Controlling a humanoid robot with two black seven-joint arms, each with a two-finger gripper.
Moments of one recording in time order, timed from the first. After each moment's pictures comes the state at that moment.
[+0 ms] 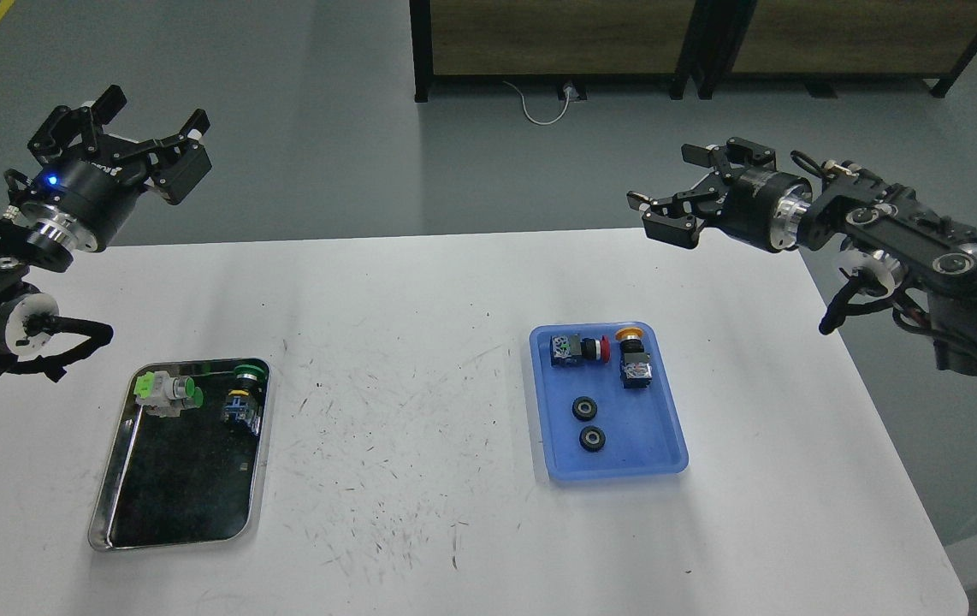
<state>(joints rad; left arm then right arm) -0.86 0.51 -0.42 -0.78 0.35 -0.06 -0.48 1.04 -0.57 0.13 0.78 -0.41 0.43 0.21</state>
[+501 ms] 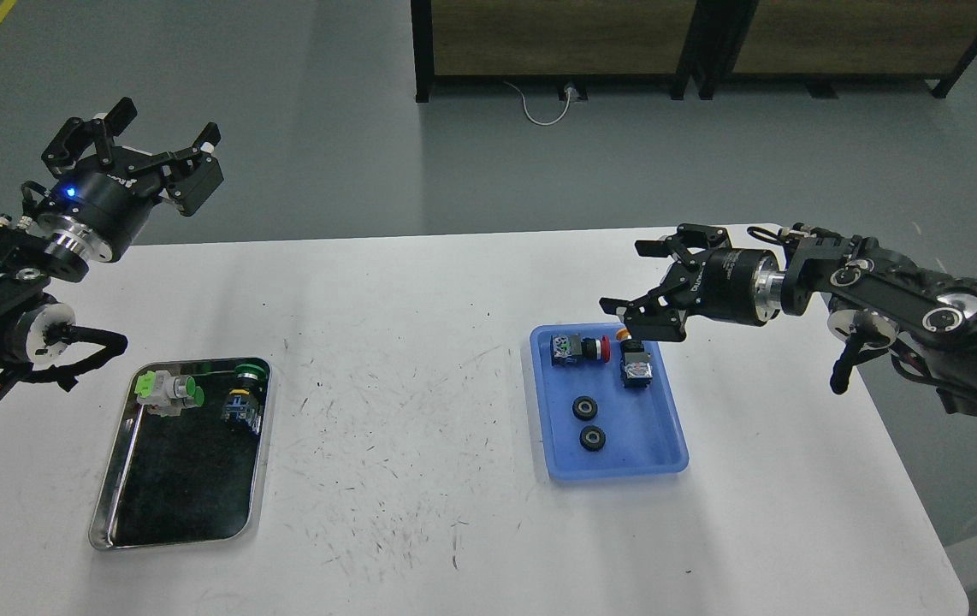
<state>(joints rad) -0.85 0.50 -0.41 -0.79 0.37 -0.02 -0.48 0.97 -0.57 0.06 0.86 -0.55 0.51 0.21</state>
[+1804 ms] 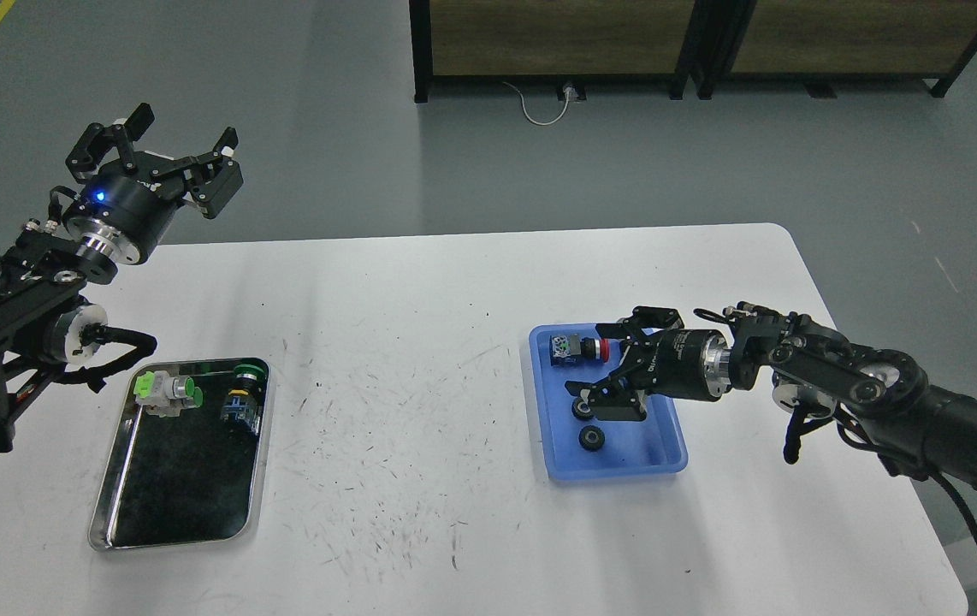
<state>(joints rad) -0.86 0.43 -0.39 -0.76 0.37 0.04 -0.48 0.81 -0.43 0.11 0.81 -0.65 0.48 0.22</state>
